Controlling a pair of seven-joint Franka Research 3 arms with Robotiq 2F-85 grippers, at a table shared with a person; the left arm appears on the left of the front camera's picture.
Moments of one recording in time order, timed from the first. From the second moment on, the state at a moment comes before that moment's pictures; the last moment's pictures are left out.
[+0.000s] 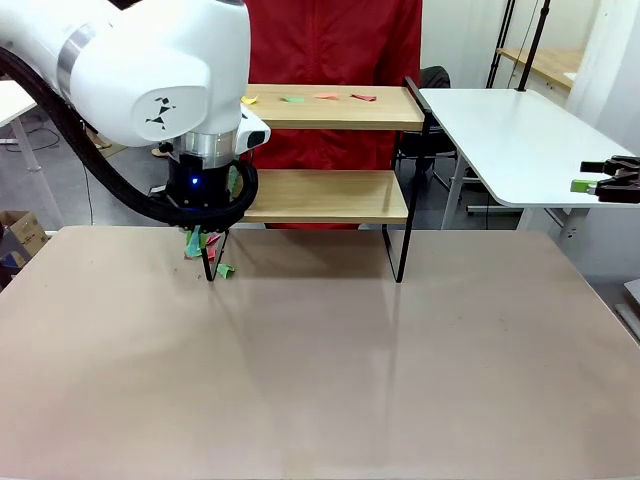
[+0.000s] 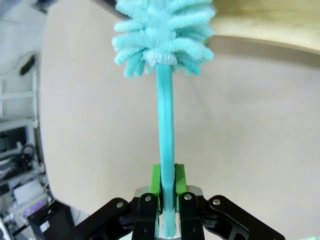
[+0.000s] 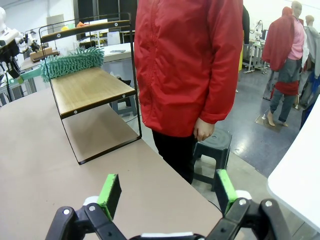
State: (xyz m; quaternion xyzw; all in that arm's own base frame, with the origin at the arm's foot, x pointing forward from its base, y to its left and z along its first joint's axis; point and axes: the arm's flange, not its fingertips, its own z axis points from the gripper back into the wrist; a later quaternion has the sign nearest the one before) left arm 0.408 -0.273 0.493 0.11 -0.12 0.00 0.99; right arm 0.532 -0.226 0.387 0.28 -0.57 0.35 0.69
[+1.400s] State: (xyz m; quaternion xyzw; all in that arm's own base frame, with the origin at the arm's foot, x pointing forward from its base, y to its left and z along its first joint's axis) left arm 0.384 -0.195 0.533 -0.04 -0.20 -0.38 0.90; right arm 0.532 -0.226 0.387 0.28 -0.57 0.35 0.69
